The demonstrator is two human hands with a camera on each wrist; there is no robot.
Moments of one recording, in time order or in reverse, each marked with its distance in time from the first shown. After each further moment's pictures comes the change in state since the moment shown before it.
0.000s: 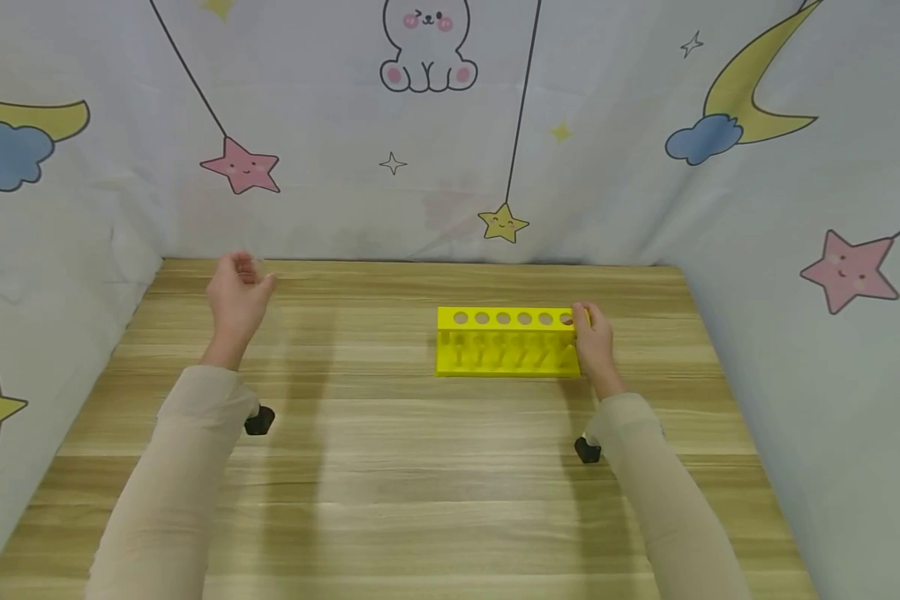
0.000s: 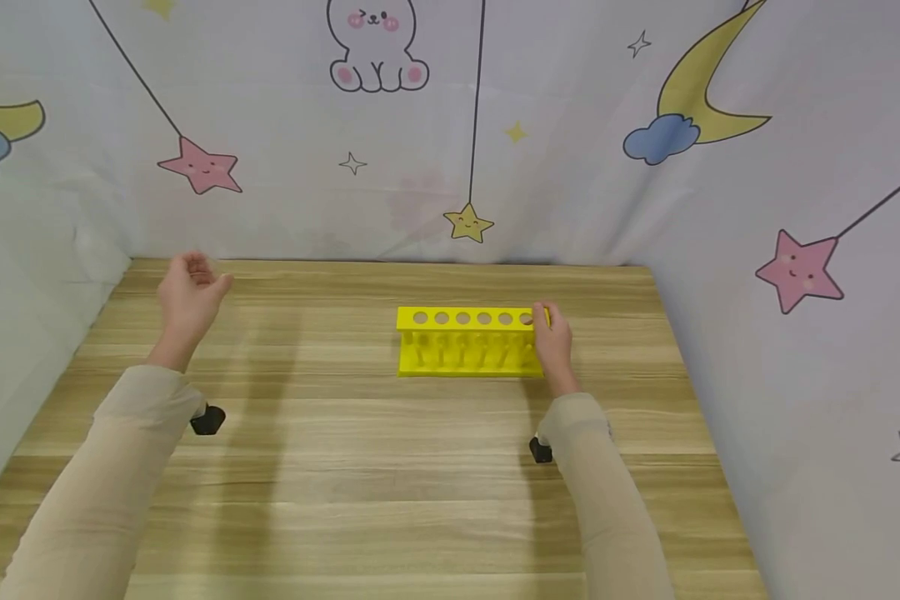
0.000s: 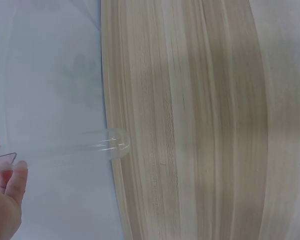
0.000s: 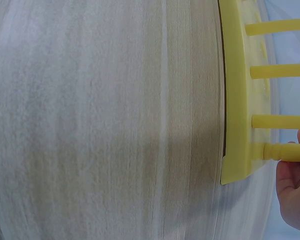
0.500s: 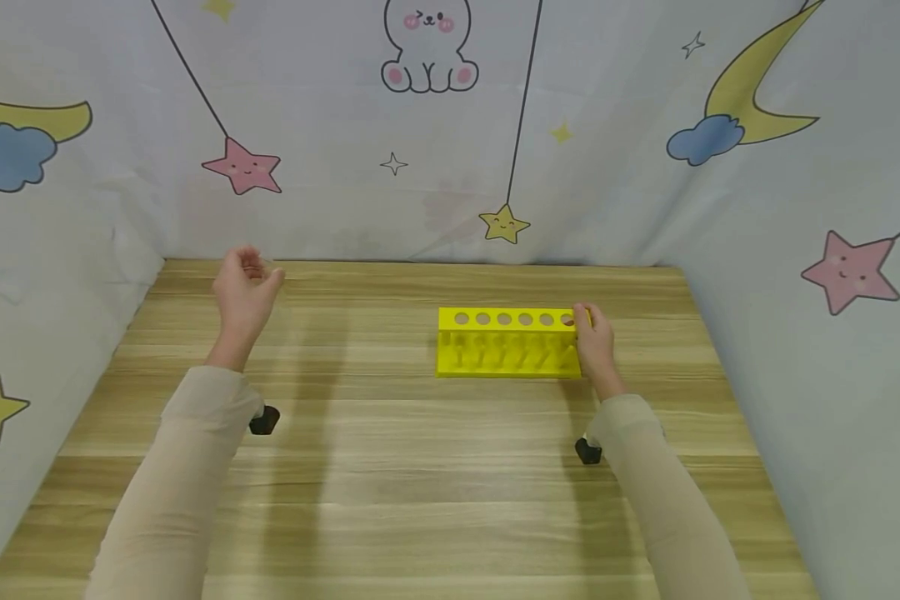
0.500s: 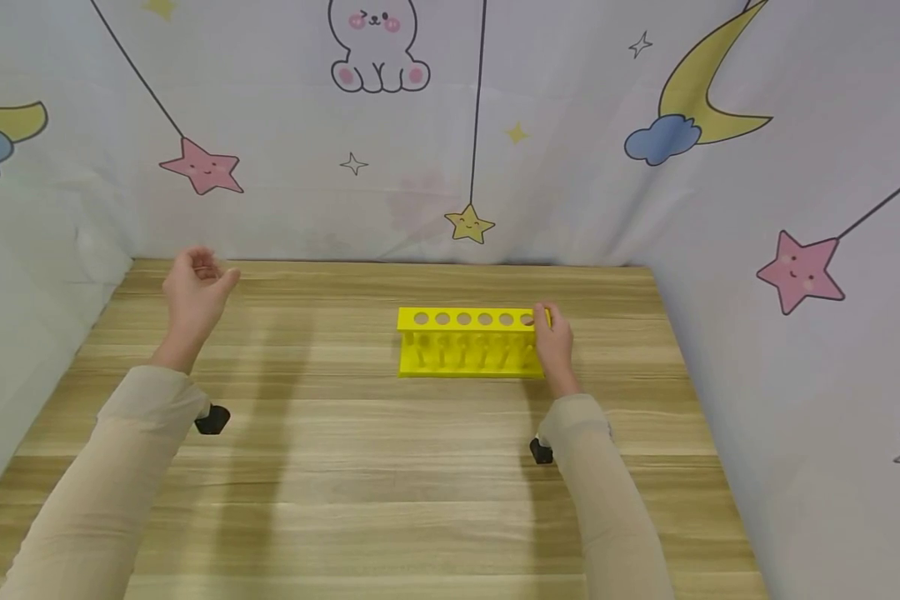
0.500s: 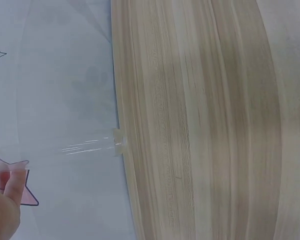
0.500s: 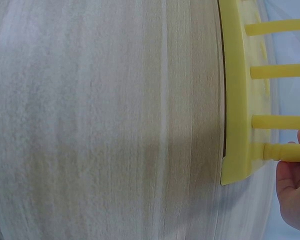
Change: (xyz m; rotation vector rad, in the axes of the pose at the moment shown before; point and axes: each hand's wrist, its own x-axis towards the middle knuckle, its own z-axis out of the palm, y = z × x) left_hand -0.004 0.011 0.003 -0.069 0.022 0.050; right_hand 0.002 0.004 0.001 -0.005 0.018 -0.017
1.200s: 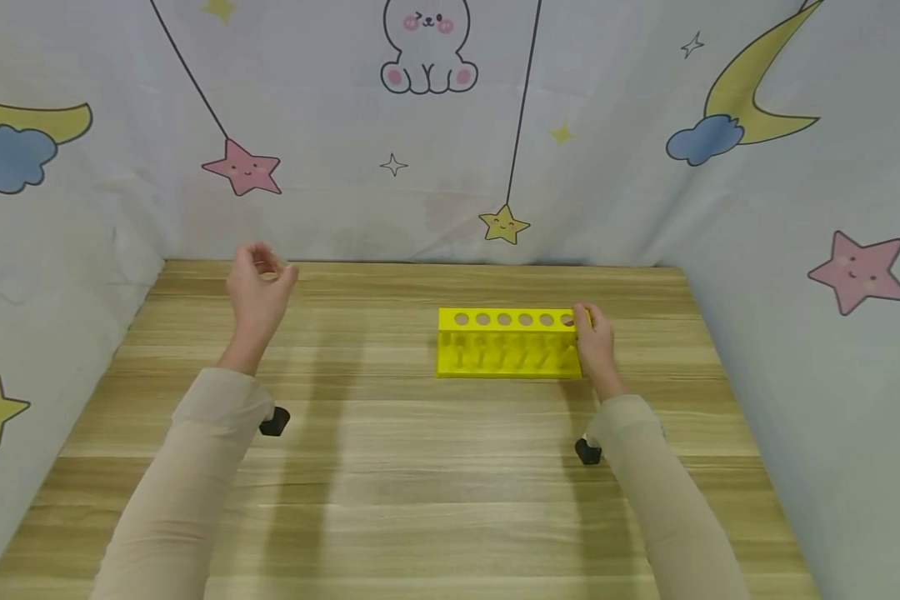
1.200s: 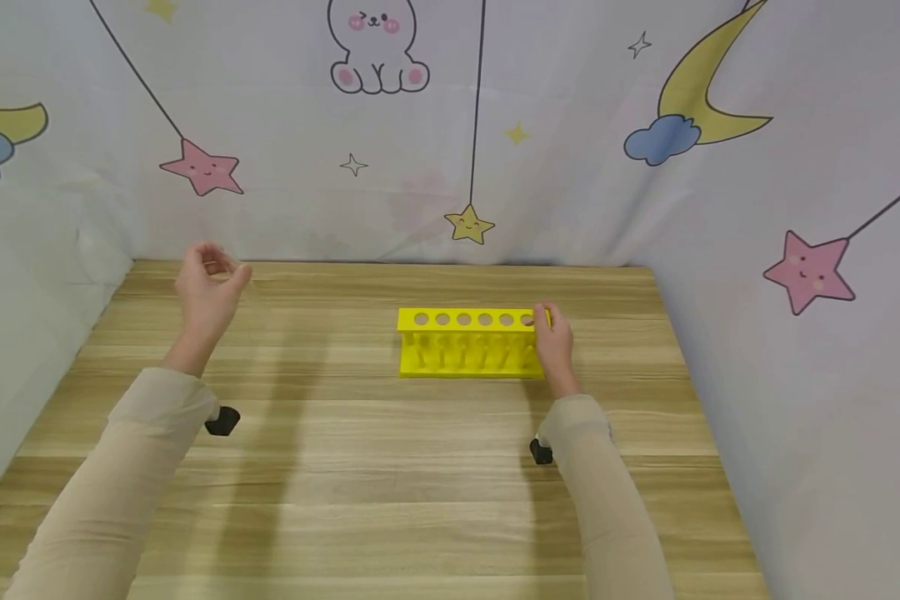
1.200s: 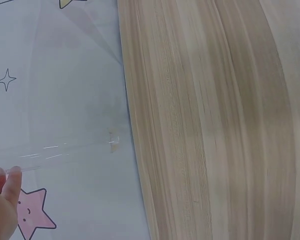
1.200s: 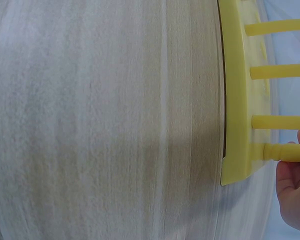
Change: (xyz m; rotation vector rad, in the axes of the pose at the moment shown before) left_hand -0.008 0.018 0.012 -0.143 0.066 0.048; right_hand 0.003 0.003 0.001 -0.006 0.005 -0.014
